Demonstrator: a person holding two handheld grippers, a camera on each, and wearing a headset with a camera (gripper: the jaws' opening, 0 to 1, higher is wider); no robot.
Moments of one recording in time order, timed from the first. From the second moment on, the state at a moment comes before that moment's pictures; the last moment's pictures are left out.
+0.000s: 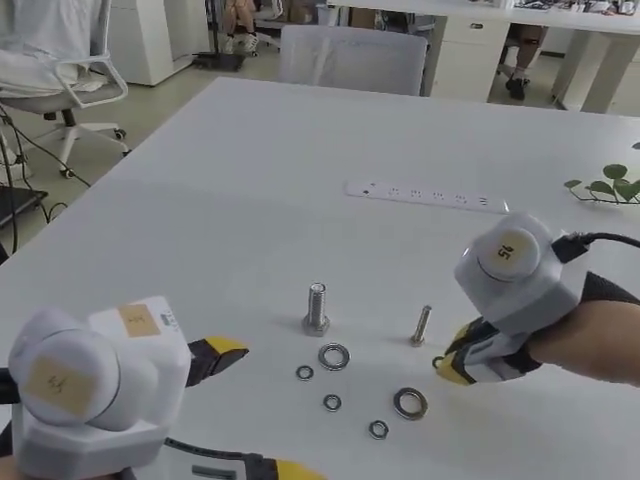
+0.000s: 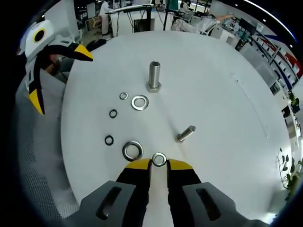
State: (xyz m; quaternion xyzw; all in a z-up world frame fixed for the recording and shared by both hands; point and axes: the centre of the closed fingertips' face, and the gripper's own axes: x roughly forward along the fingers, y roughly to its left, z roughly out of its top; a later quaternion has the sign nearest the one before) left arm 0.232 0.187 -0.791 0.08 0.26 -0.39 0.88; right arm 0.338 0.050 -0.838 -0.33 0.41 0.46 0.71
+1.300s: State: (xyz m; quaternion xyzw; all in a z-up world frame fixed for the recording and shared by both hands) left arm 0.233 0.189 -0.794 0.08 0.26 -0.38 0.88; right arm 0.378 0.069 -0.800 -0.35 0.37 0.47 0.72
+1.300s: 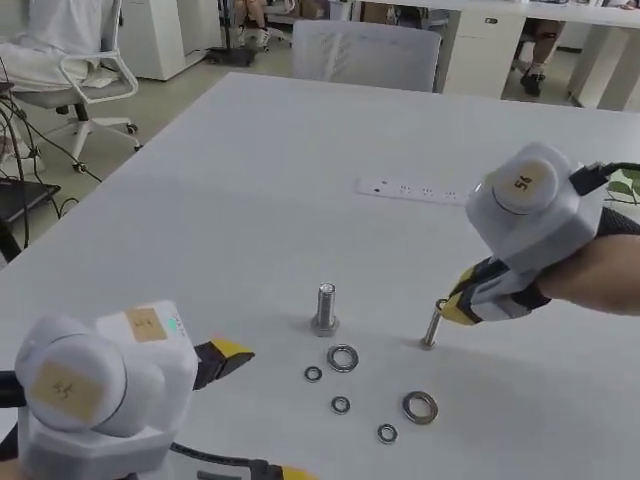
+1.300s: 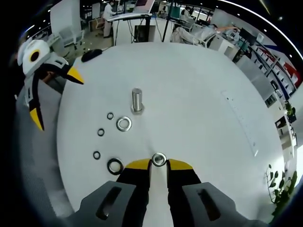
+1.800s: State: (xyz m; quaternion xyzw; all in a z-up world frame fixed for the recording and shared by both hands) left arm 0.233 0.190 -0.797 0.08 0.27 -0.38 0.88; right arm 0.384 0.069 -0.809 -0.35 0.38 0.47 0.71
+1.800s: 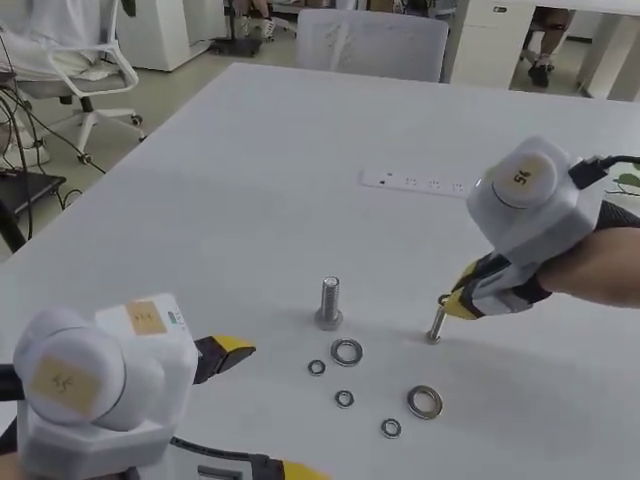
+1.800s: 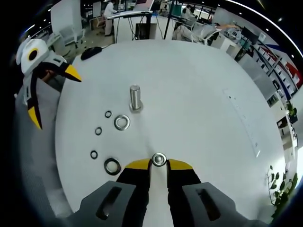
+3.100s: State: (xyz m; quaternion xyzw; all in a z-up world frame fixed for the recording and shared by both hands) left arm 0.232 0.192 -0.798 0.08 0.28 -0.38 0.88; right arm 0.384 0.072 -0.841 -0.34 0.41 0.48 0.70
